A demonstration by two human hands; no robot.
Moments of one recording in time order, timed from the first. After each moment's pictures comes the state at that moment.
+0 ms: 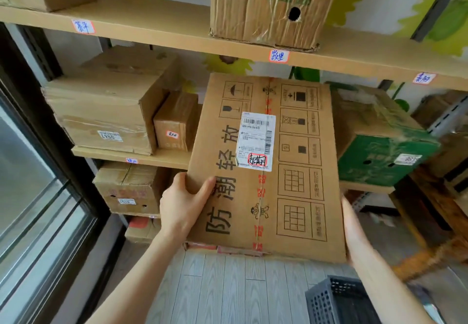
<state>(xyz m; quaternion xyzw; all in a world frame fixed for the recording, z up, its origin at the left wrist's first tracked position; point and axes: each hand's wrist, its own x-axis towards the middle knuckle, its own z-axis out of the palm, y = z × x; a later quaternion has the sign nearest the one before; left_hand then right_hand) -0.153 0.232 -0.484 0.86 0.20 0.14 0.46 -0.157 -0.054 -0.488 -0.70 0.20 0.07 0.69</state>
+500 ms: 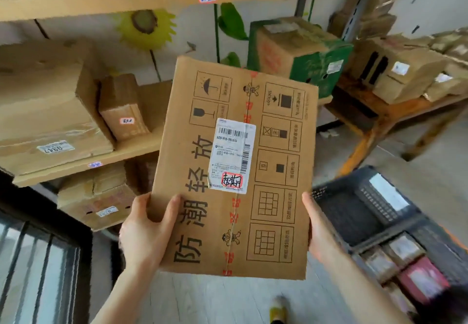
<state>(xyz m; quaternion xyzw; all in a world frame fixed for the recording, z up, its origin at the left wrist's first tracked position) -0.238 0.311 -0.517 0.90 0.03 0.12 0.42 -0.312 0.047 -0.566 -0.52 0.31 -0.02 0.80</state>
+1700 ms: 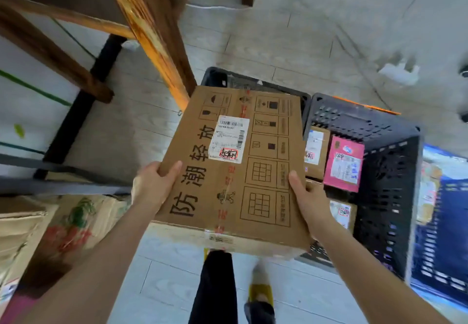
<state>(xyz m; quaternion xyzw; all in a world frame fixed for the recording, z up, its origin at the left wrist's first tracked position) -0.054 -0.418 -0.967 0.90 -0.31 -0.29 0.12 -0.330 -0.470 -0.977 -0.33 0.72 -0.17 0.59</state>
